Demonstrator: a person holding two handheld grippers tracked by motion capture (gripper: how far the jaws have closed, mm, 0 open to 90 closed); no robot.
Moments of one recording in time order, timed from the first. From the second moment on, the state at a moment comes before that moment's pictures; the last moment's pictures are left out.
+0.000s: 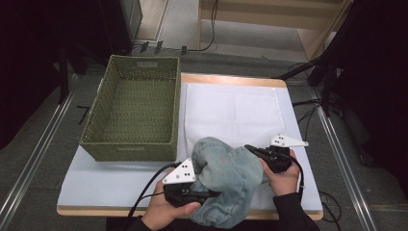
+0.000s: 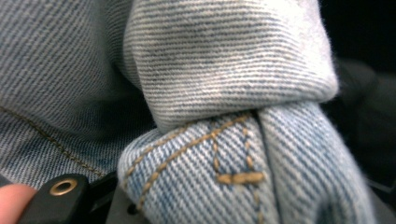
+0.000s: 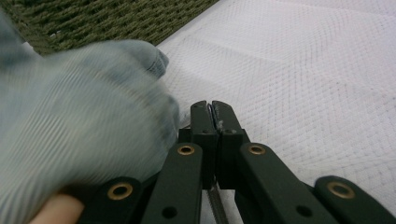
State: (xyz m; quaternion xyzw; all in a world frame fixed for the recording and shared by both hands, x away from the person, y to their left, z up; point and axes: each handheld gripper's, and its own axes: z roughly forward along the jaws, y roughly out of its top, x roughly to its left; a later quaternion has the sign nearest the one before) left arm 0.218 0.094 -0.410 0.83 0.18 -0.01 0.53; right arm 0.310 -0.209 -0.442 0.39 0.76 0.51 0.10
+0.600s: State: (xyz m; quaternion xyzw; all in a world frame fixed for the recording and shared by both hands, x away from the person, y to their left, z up) left arm 0.234 0.079 -0.431 0.81 0.29 0.02 0.52; right arm 0.293 -0.196 -0.409 0.34 0.74 0.56 0.13
